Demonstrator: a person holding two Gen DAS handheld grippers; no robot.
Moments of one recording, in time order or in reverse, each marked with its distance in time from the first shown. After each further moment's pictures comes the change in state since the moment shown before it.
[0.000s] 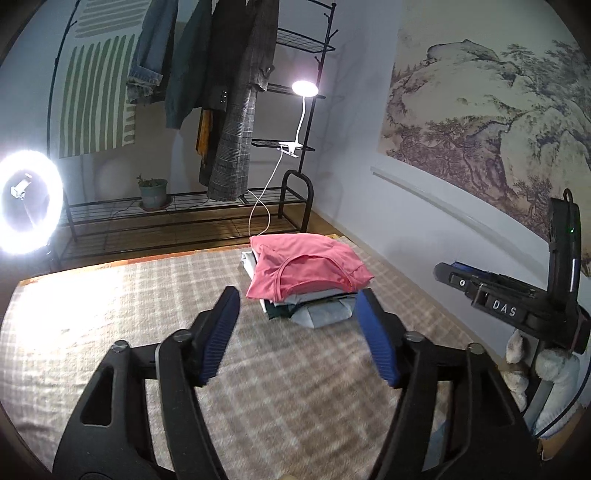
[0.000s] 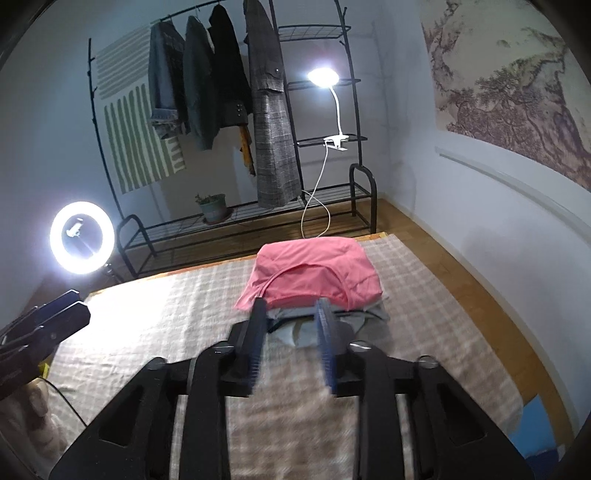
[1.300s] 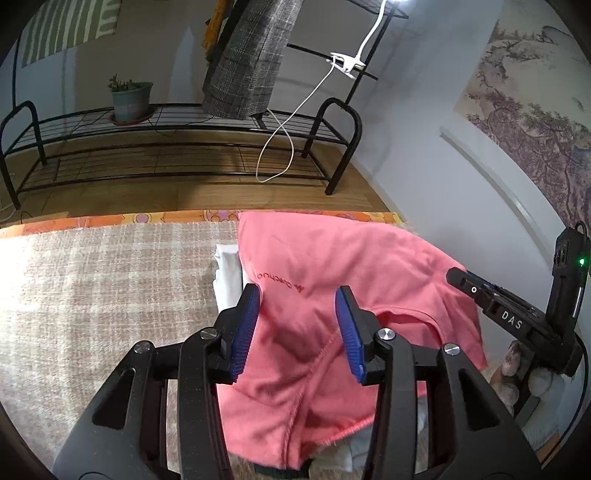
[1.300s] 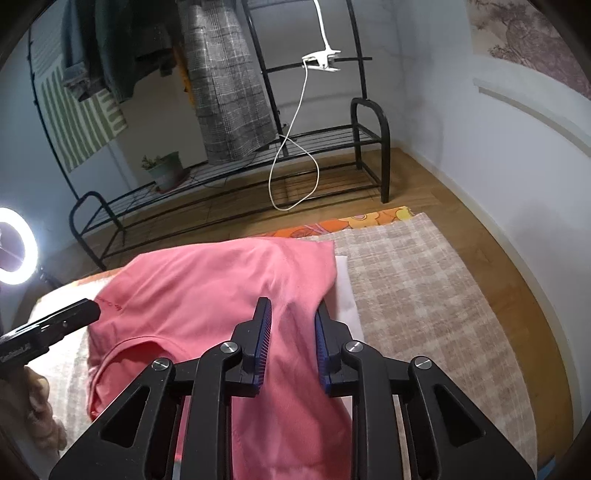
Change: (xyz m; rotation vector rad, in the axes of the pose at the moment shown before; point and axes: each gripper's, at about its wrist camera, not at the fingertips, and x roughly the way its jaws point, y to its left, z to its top) left arm 0.392 0.056 0.049 -0.218 0.281 0.039; right arm 0.323 -0.131 0.055 0.028 0.214 0.049
